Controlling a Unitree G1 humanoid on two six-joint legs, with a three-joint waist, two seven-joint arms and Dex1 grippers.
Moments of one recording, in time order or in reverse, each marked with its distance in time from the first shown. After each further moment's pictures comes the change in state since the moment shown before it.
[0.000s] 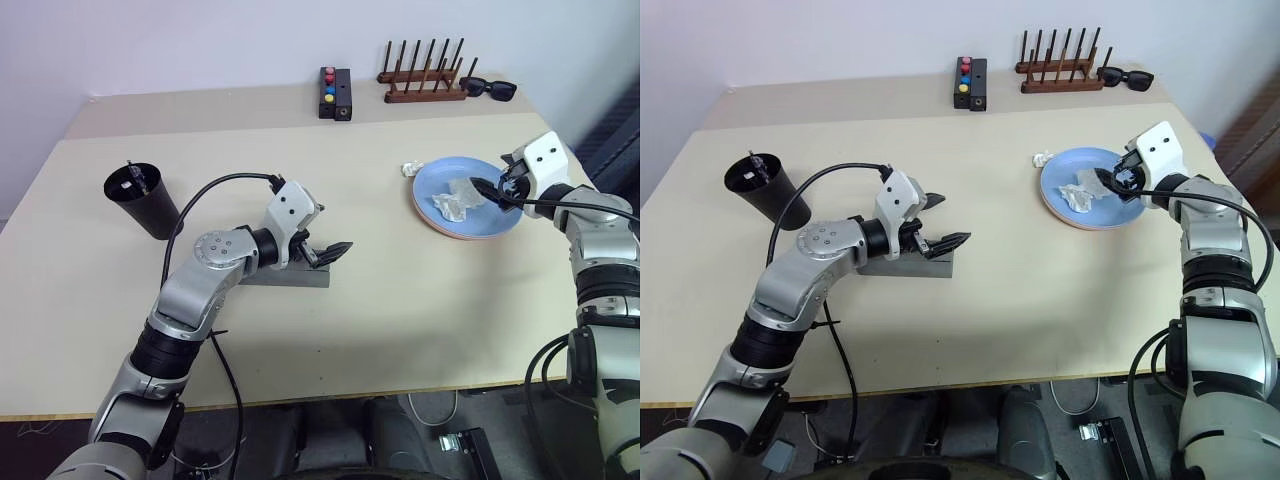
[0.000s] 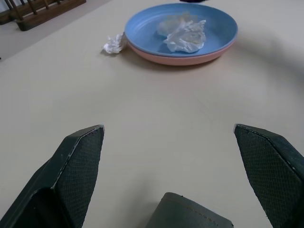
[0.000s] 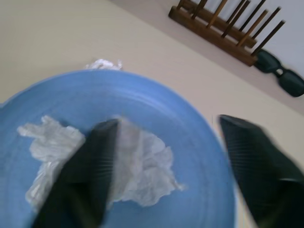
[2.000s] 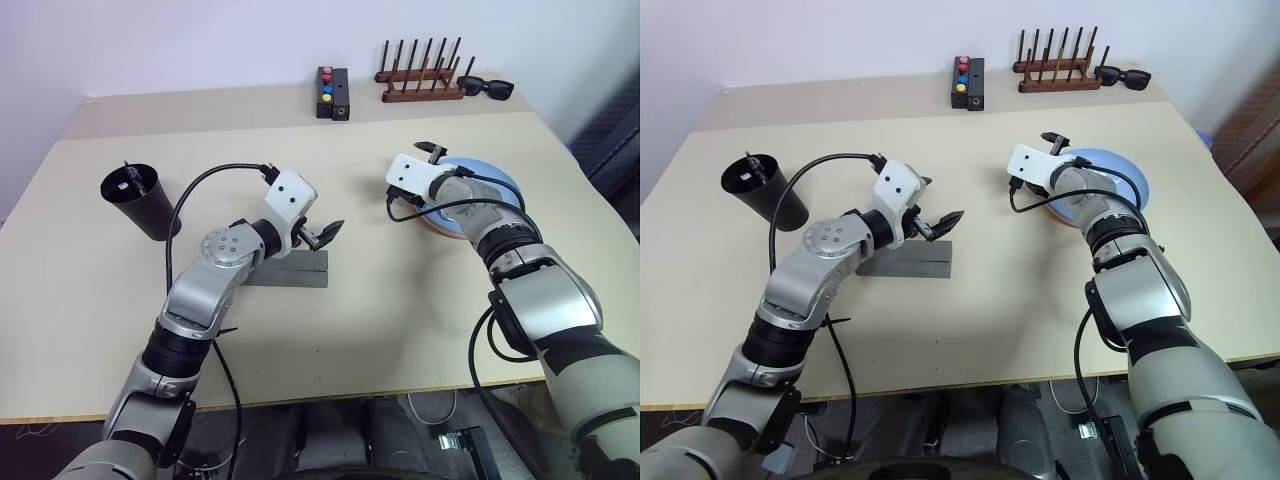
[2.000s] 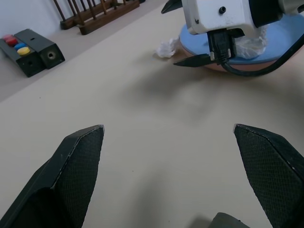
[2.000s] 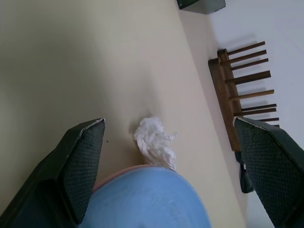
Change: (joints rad) left arm -0.011 -0.060 0.008 -0.001 0.095 0.018 0.190; right arm -0.339 0.294 0.479 0.407 -0.556 -0.179 -0.545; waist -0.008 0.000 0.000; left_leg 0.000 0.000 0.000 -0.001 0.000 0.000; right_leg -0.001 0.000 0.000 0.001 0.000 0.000
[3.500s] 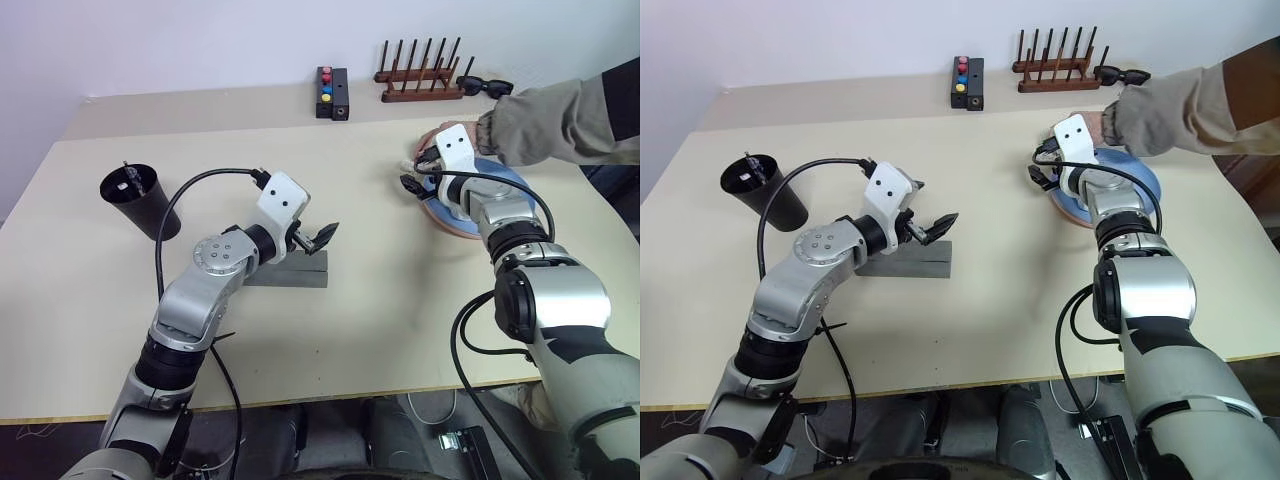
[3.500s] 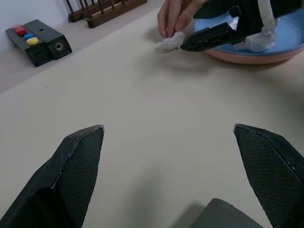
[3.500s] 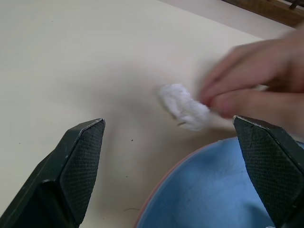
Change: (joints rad) left arm 0.050 0.001 0.032 -0.098 -0.018 0.075 0.027; right arm -0.013 0.014 -0.458 0.043 0.425 0.251 0.283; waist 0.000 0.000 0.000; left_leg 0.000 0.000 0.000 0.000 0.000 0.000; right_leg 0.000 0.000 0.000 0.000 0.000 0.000
